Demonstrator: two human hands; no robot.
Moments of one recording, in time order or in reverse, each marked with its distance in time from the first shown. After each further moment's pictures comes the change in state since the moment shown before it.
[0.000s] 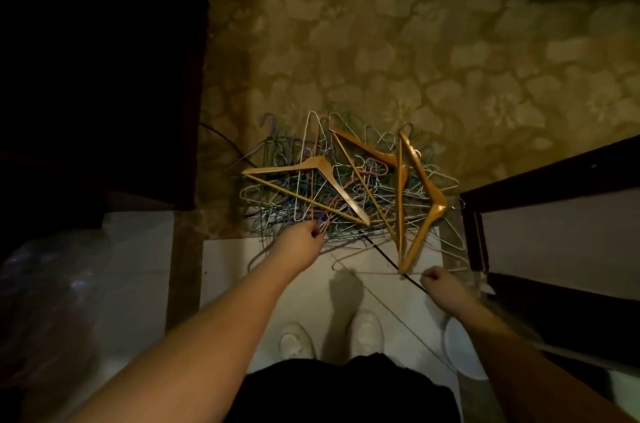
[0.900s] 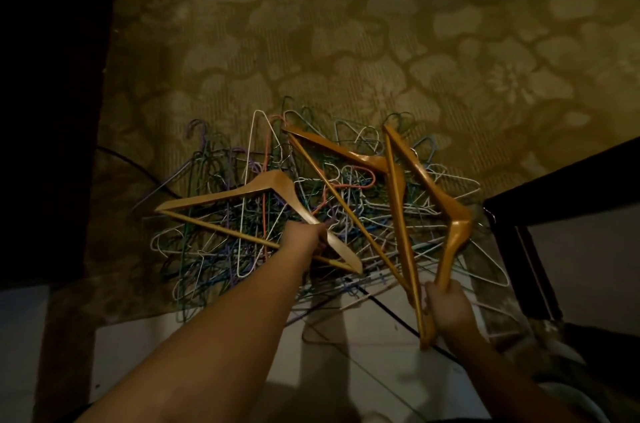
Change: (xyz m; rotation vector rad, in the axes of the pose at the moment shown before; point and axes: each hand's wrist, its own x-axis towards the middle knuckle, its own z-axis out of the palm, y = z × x) left_hand 0.295 0.010 0.139 -0.766 0.023 -0.364; right_hand 0.240 0.036 0.072 0.701 0.420 0.096
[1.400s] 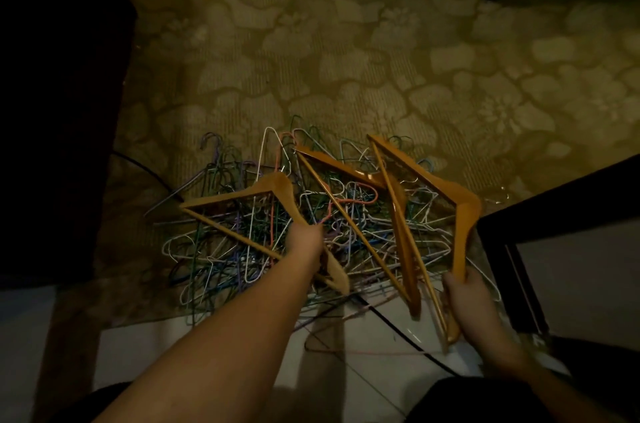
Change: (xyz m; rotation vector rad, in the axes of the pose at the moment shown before) left_hand -0.030 0.013 -0.020 -0.042 0.075 0.090; right_hand -0.018 -0.043 -0.035 0.005 0.021 -0.123
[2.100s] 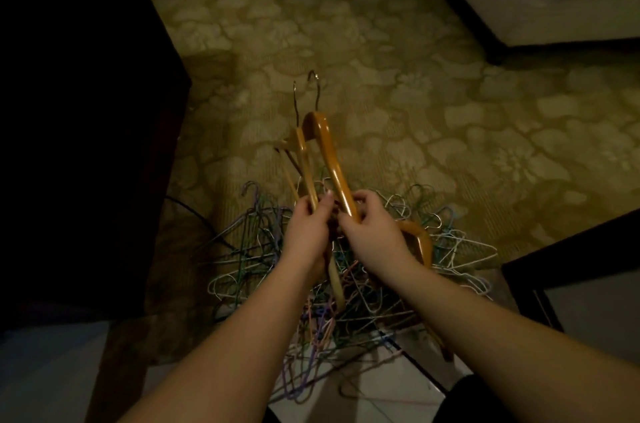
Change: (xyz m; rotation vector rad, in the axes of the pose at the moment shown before) left_hand -0.094 0.078 -0.097 -0.525 -0.239 0.454; right_hand -0.121 -0.207 0.102 -0.003 -0.347 -0.624
